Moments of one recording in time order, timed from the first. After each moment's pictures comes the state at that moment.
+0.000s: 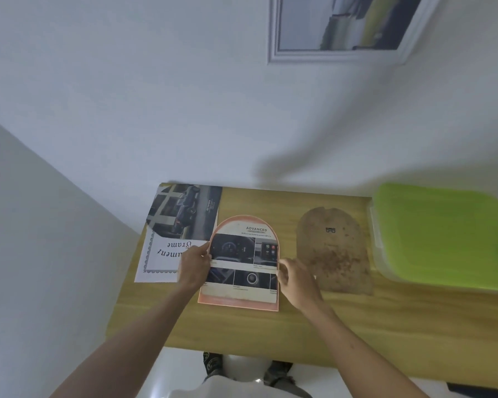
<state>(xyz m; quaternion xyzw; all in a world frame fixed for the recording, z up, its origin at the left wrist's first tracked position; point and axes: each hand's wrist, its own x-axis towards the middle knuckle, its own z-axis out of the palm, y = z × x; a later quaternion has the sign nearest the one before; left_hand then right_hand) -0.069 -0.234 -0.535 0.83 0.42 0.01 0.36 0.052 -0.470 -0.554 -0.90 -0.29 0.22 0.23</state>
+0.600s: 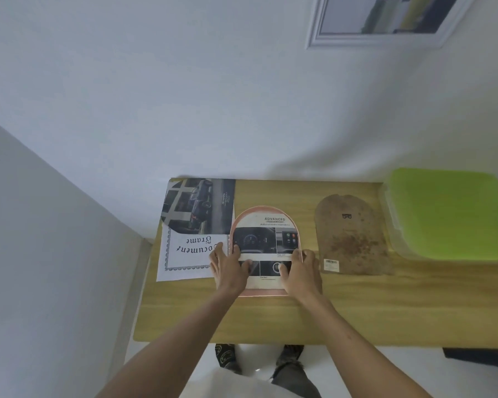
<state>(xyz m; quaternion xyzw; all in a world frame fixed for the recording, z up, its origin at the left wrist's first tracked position) -0.085 -0.255 -0.557 0.85 0.40 -0.08 0.33 -0.005 -0.409 -0.544 -0.95 -0.14 0.25 0.11</state>
